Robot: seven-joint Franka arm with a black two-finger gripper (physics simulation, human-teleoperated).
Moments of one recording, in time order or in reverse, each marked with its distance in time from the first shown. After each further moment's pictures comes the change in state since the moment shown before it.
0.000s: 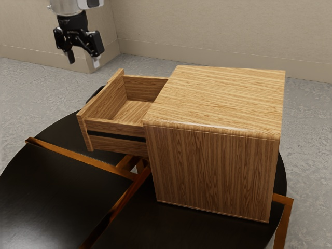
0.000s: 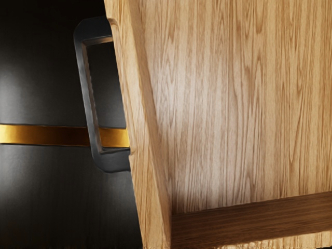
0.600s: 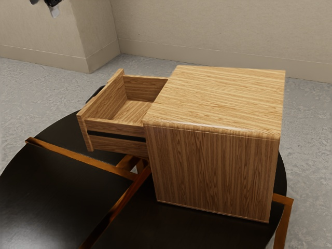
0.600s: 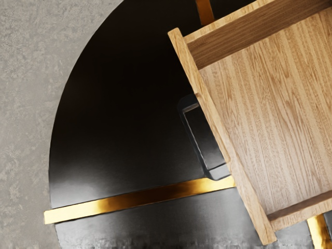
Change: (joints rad) arm 0.001 -0.083 -0.007 0.275 0.201 -0.066 0.354
